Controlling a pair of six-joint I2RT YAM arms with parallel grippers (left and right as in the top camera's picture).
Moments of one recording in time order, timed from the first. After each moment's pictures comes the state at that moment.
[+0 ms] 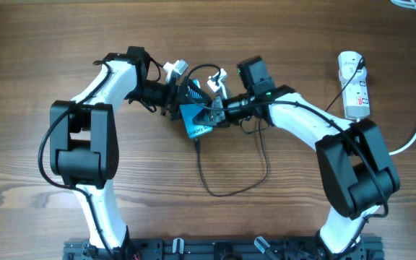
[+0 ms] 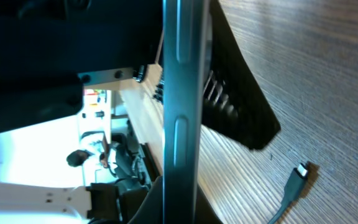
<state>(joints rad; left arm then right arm) -0.12 2.12 1.47 -1.09 1.28 0.18 0.44 1.93 1.16 -0.23 -1.06 0.49</state>
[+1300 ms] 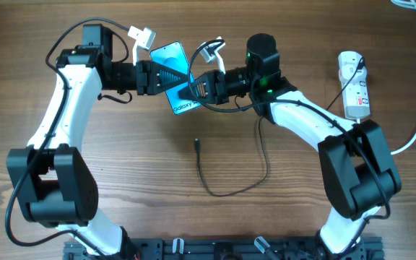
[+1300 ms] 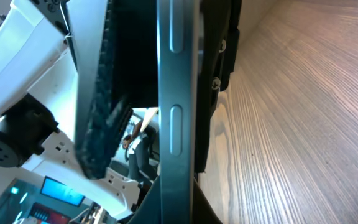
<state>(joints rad) 0.00 1.82 1.46 -1.00 1.44 0.38 0.43 1.92 1.18 0.53 -1.33 0.78</state>
